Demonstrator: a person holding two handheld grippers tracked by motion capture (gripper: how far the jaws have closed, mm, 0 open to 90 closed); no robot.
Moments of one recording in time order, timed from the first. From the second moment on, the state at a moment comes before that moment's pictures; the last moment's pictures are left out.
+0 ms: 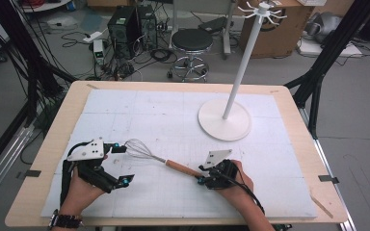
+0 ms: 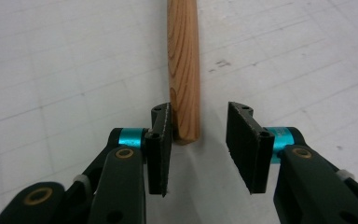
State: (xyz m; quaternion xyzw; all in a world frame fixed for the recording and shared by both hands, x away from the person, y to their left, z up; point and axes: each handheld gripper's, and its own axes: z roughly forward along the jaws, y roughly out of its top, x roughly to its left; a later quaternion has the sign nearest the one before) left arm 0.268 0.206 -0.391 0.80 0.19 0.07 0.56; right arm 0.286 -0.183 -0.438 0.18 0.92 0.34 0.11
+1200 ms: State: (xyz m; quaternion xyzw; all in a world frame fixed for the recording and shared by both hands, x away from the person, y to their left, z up) left arm 0.273 0.203 -0.390 0.80 0.19 0.07 0.56; right arm 0.290 -0.274 -0.404 0.28 0.82 0.48 0.10
